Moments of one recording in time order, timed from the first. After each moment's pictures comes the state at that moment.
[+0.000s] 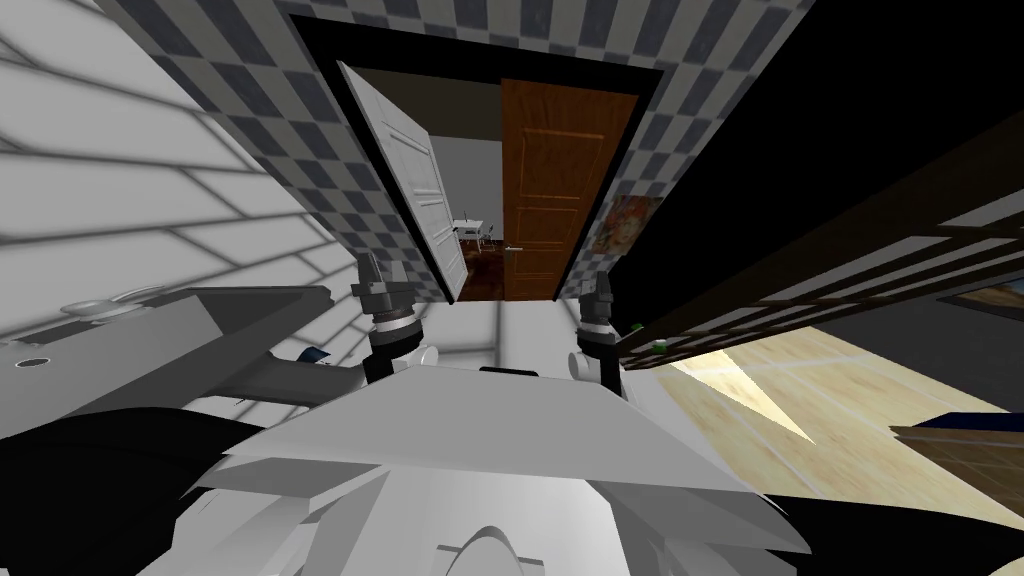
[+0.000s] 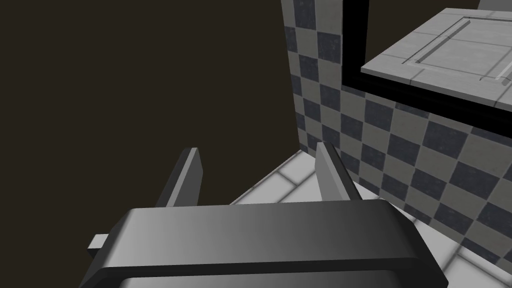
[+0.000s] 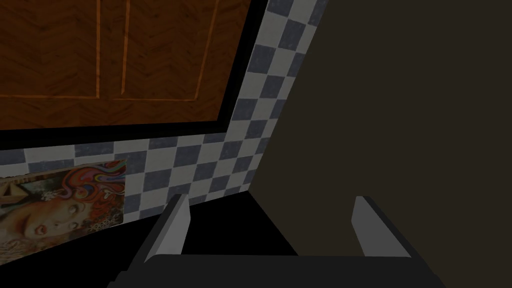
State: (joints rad) arm 0.41 -0.05 0.04 -2.17 0.01 -0.46 0.12
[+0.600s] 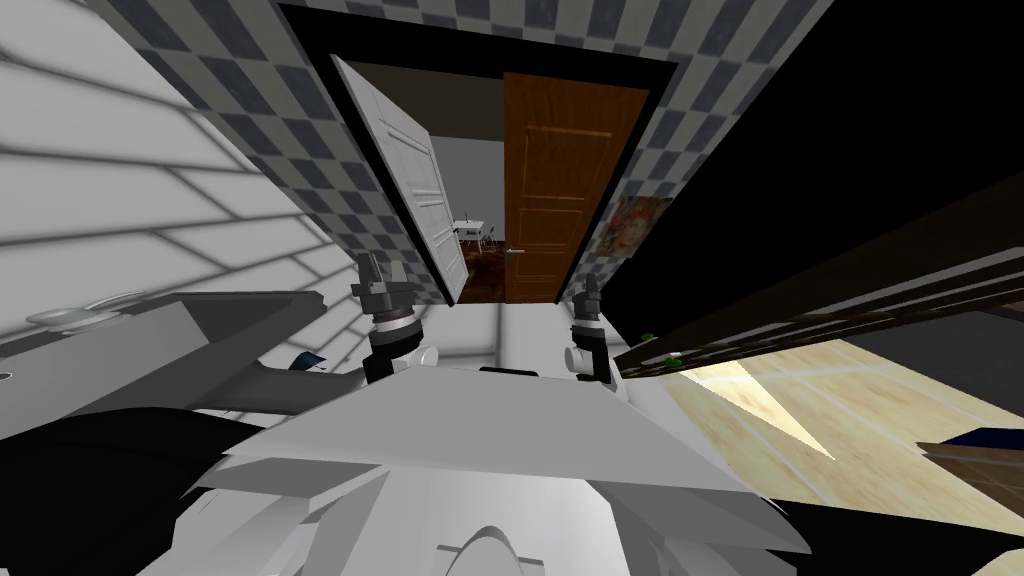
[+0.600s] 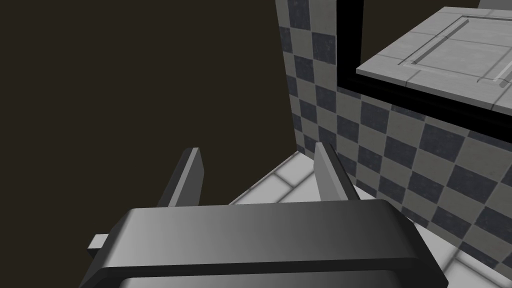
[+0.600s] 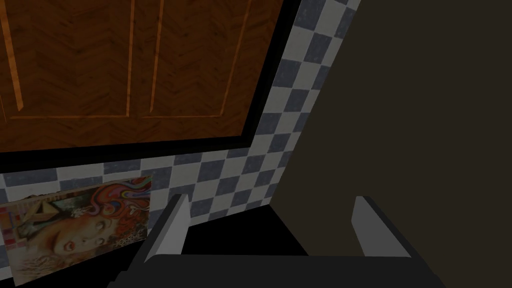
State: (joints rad) arm 0.33 -0.07 0.03 -2.04 0.00 -0.46 0.12
